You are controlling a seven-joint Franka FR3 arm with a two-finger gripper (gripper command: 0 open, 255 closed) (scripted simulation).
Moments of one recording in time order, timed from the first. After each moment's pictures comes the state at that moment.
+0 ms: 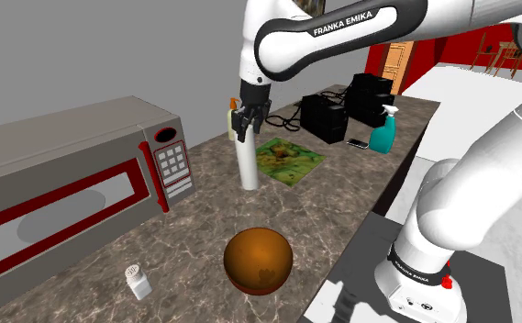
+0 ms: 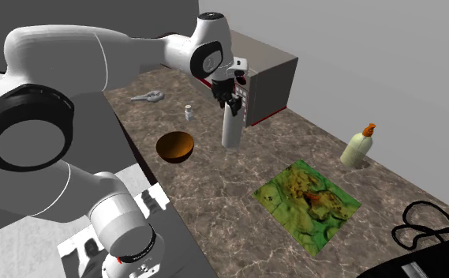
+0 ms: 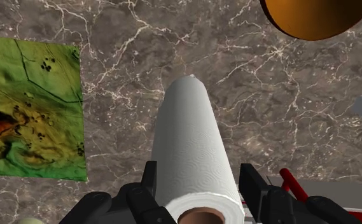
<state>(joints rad) 0.00 -0.34 0.16 -2.21 0.02 2.08 0.16</state>
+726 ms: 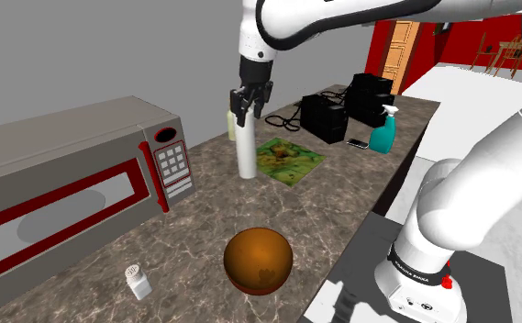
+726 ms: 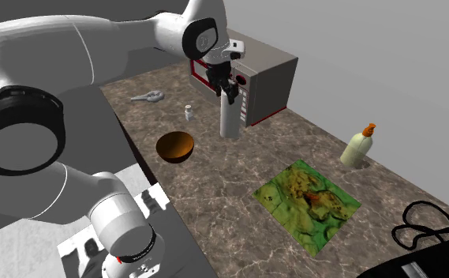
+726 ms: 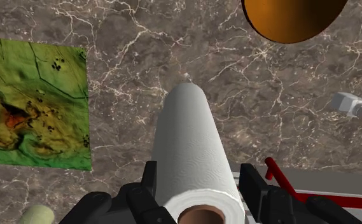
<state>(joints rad) 0.01 -0.37 0.17 -2.10 0.03 1.93 0.17</state>
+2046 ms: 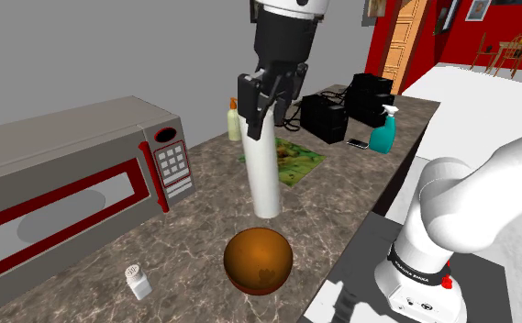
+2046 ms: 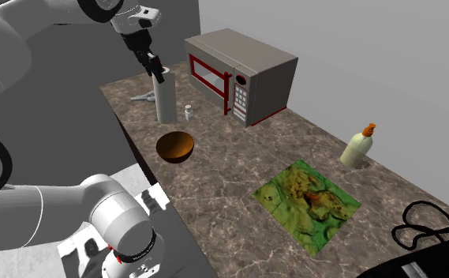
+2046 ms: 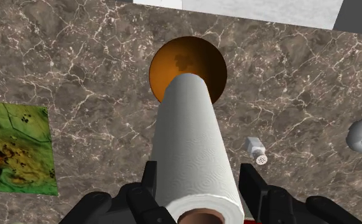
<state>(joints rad) 0.14 -0.65 0.41 -2.04 0.14 1.61 0.51</state>
